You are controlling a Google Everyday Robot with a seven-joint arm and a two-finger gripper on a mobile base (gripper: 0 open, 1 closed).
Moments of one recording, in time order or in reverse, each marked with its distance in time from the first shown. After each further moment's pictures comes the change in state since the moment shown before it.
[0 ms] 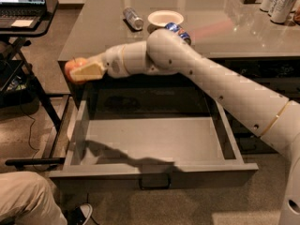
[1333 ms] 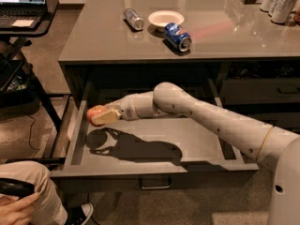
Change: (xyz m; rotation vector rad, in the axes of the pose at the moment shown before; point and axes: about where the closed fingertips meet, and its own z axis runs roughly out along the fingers) arm 0.186 -0.026 0.027 -0.016 0.105 0.118
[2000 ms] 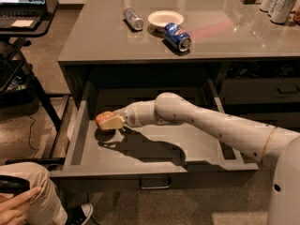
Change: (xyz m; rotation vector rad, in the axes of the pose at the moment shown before) arm 0.041 -0.026 0.000 0.114 0.039 0.063
